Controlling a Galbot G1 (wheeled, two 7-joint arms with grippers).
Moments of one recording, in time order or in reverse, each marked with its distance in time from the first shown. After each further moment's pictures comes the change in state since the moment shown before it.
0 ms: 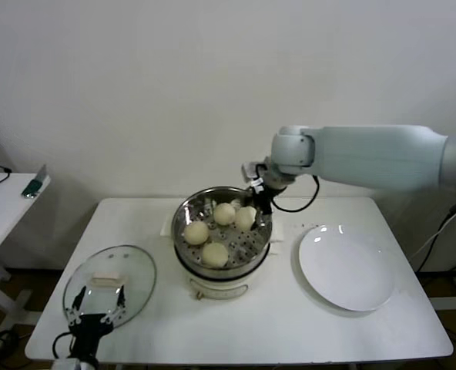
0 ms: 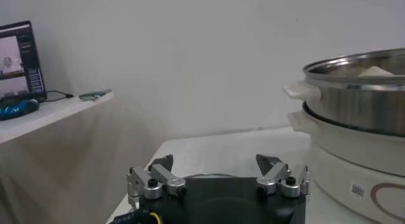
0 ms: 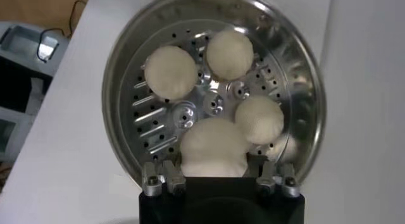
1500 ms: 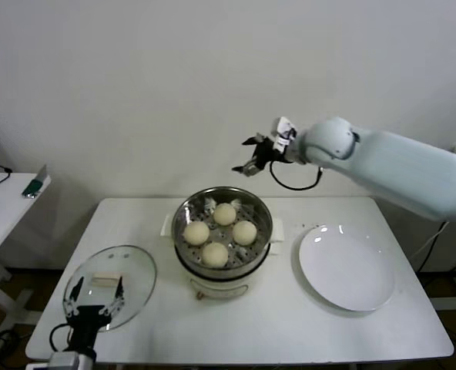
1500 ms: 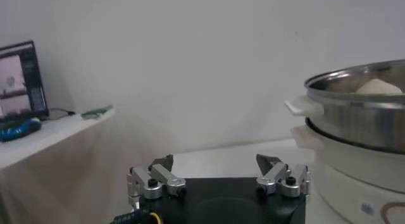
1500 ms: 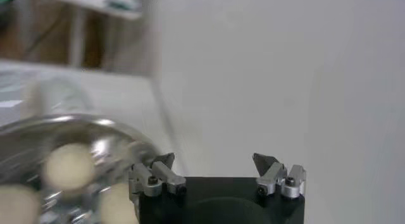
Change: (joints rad) left arm -0.021 0.029 0.004 -0.025 0.029 0.000 -0.032; right arm -0.399 -0.325 0.651 0.037 0.166 0.036 0.518
